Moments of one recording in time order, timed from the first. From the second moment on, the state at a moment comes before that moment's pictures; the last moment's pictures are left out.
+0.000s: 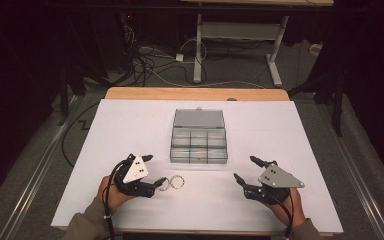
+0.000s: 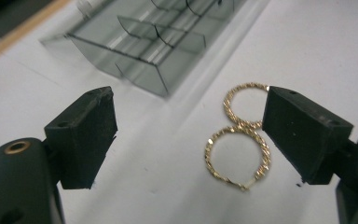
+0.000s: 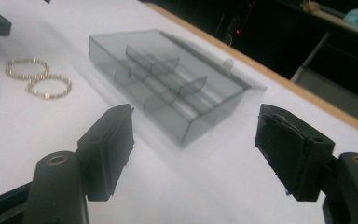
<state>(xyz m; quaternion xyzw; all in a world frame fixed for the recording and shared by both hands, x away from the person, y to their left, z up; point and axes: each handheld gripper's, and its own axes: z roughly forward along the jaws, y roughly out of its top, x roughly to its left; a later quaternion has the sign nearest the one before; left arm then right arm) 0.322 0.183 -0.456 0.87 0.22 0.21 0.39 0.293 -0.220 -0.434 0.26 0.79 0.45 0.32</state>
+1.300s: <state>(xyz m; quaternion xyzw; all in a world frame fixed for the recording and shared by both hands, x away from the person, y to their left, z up) 0.338 0.172 -0.482 0.90 0.26 0.08 0.35 0.273 -0.252 -0.467 0.30 0.80 0.42 0.30</state>
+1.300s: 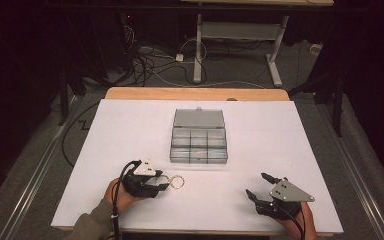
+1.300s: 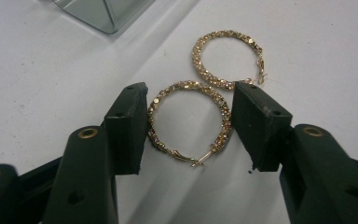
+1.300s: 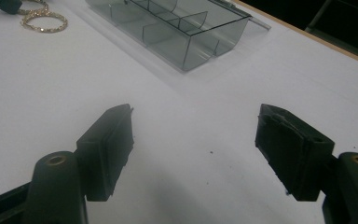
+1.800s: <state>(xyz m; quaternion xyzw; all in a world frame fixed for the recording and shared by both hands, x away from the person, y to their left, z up) 0.336 0.175 -0.479 0.90 0.25 0.10 0.35 0.273 -0.252 -0.466 0.29 0.80 0.42 0.31</state>
